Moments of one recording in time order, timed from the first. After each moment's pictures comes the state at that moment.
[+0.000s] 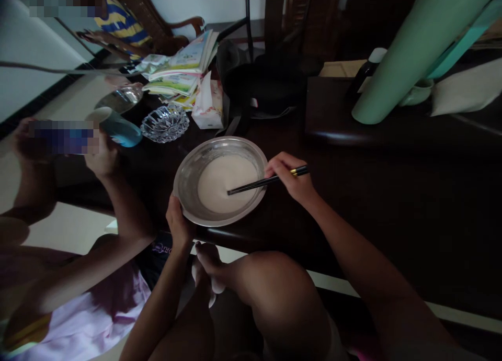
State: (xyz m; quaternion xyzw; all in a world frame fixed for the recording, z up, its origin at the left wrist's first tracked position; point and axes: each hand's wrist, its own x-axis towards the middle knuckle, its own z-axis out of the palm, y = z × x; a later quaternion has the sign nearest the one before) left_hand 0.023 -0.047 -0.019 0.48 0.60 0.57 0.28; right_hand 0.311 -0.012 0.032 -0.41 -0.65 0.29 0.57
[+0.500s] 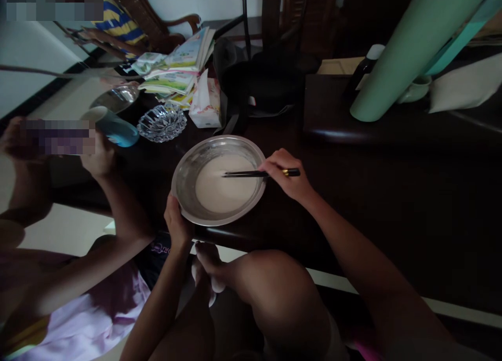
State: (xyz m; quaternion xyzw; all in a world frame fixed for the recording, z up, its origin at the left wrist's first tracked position) left_hand 0.024 -0.047 -0.016 0.49 0.61 0.56 0.27; right_hand 0.312 -0.010 0.031 -0.41 -0.68 0.25 0.55
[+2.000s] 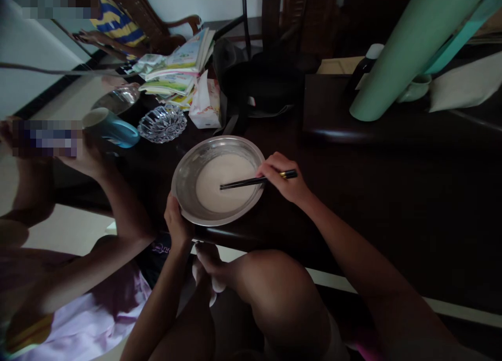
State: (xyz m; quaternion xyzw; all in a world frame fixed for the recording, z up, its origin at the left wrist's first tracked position) left_hand 0.025 -0.047 -0.014 0.48 0.62 0.56 0.27; right_hand 0.311 -0.012 0.030 -0.40 -0.69 0.27 0.54
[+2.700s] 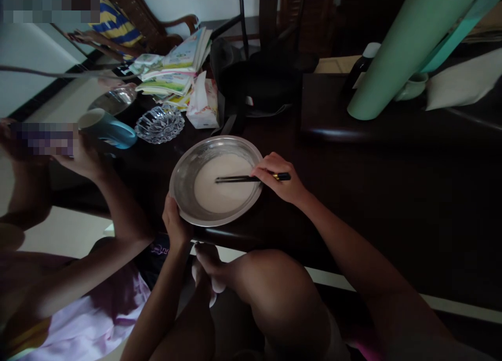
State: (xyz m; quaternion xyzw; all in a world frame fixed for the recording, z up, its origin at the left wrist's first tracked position) left_hand 0.026 -0.047 -0.012 0.49 0.62 0.55 0.26; right_hand 0.310 -0.012 0.032 -0.40 -0.71 0.26 0.52
